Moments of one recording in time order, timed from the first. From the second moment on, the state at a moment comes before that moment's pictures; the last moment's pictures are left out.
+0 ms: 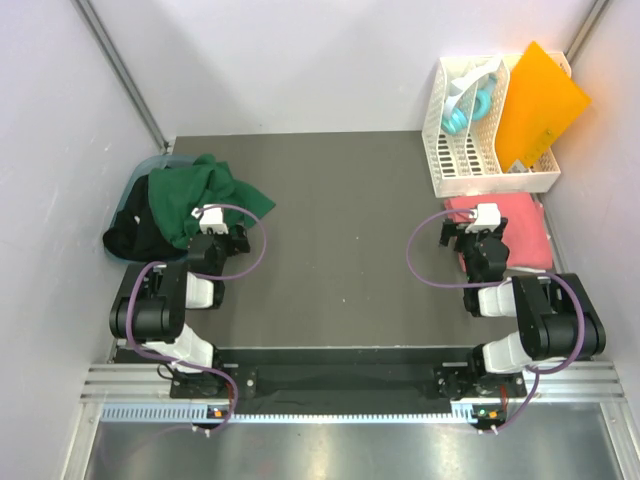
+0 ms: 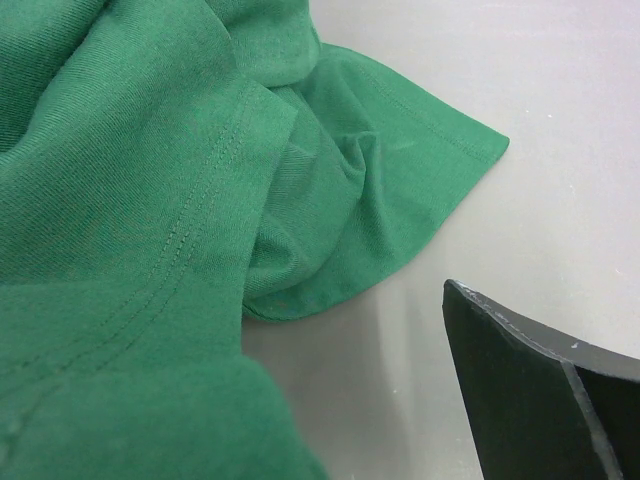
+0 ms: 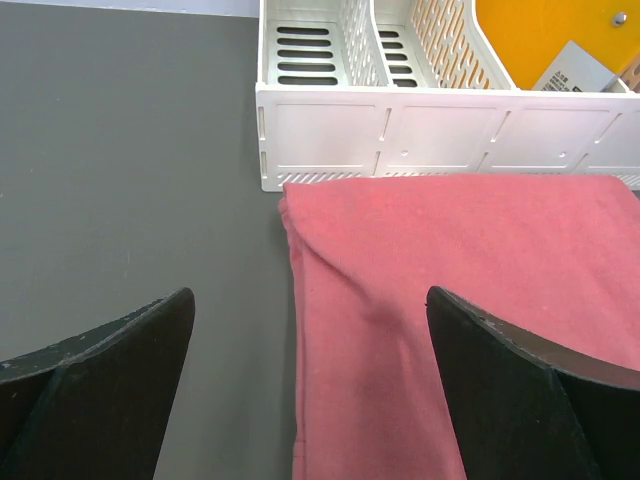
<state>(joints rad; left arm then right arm) 0.01 1.59 0.32 1.07 0.03 -0.03 0.04 1.46 0.23 1.17 0.08 -0.07</state>
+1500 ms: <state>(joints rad) 0.01 1.05 0.91 -0.07 0.31 0.53 0.04 1.27 1.24 -0.44 -0.44 -0.67</state>
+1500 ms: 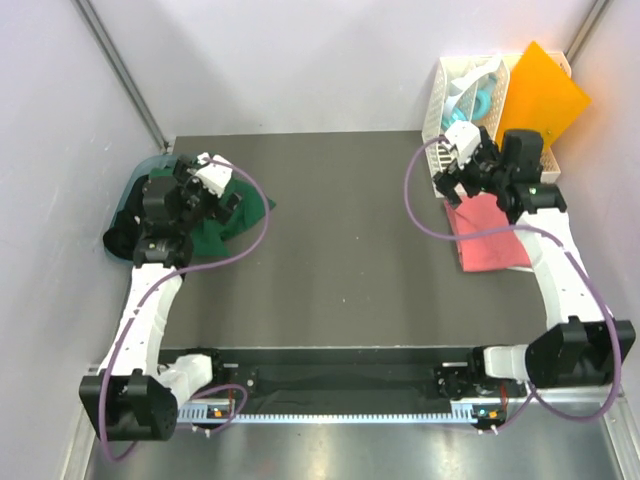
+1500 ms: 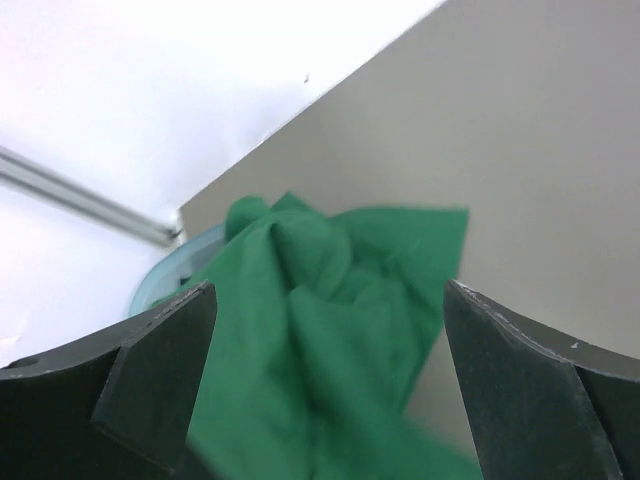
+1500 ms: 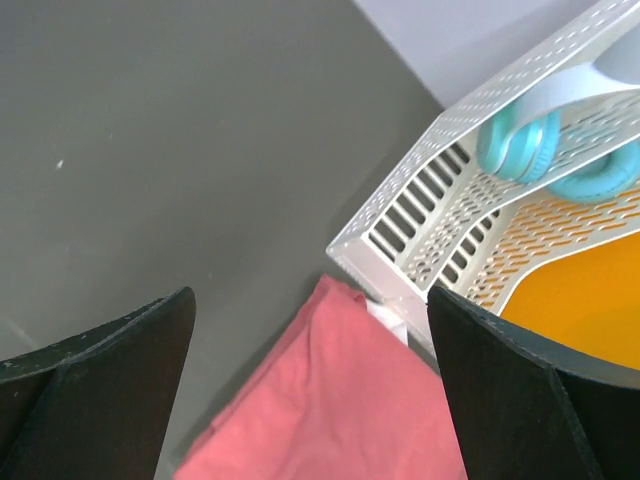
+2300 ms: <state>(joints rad) 0.03 1.37 1.36 -0.76 0.27 0.50 0.09 1.73 1.94 -1.19 -0.51 -0.58</state>
